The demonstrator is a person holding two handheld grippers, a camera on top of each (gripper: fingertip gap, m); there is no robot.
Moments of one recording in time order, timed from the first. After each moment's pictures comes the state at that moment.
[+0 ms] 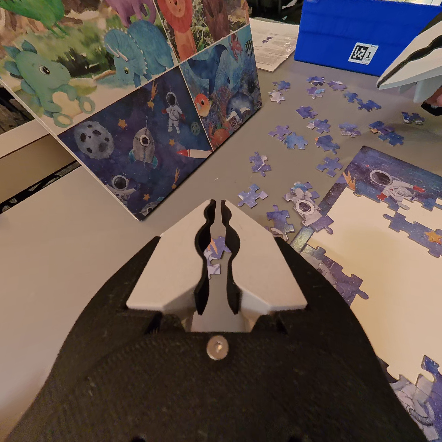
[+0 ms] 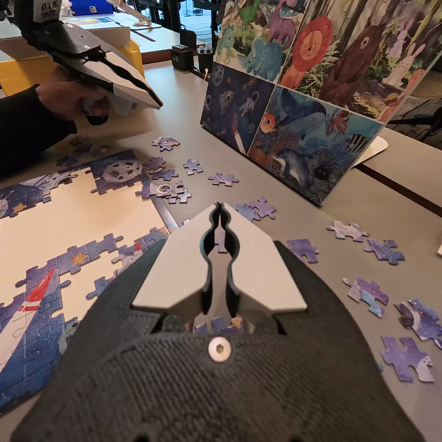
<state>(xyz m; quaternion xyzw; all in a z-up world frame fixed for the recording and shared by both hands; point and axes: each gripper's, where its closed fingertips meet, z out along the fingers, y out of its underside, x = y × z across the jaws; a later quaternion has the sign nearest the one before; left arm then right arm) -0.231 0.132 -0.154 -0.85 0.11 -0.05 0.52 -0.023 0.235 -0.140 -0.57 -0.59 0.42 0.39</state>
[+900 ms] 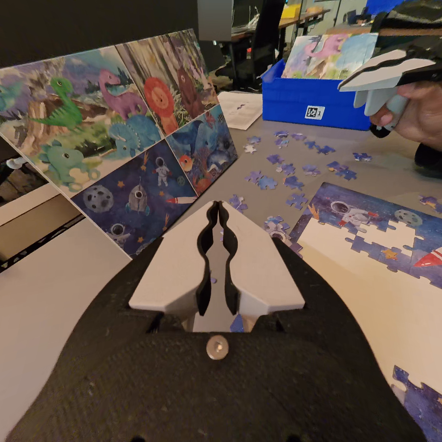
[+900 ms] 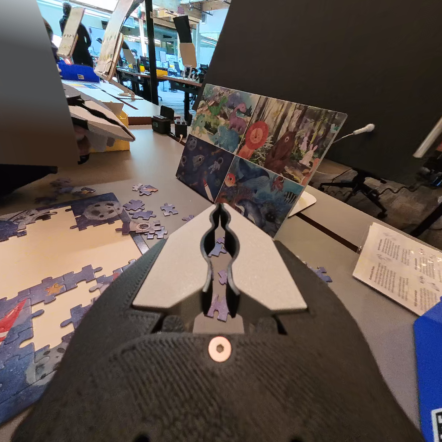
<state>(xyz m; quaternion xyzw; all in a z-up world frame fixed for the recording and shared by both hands) -0.204 0.125 -0.104 -0.78 0.14 -0.06 0.60 0.001 0.255 -0.080 -0.51 -0.53 0.43 0.52</state>
